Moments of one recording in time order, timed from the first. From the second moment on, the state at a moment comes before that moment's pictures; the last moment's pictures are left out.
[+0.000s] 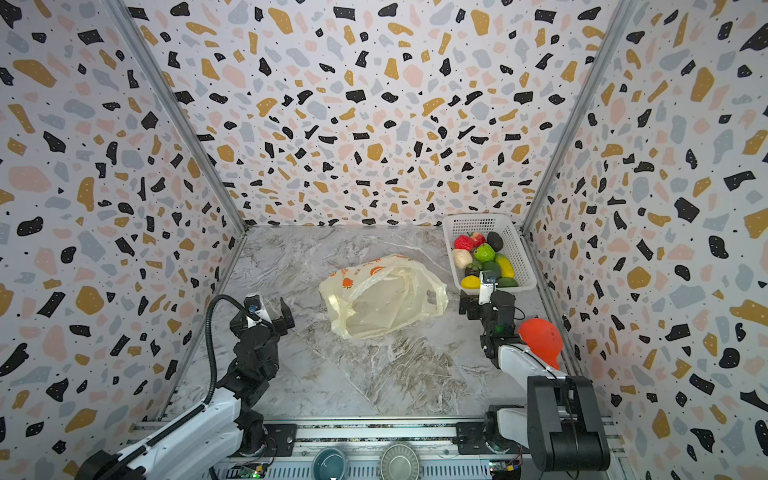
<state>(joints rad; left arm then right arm) -0.34 0.85 0.14 0.55 -0.69 -0.02 0.04 1.25 0.36 0.54 -0.05 -0.05</state>
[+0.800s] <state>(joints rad) -0.20 1.39 0.11 1.10 -0.51 0.05 0.08 1.49 0.21 1.14 -0.02 -0.09</state>
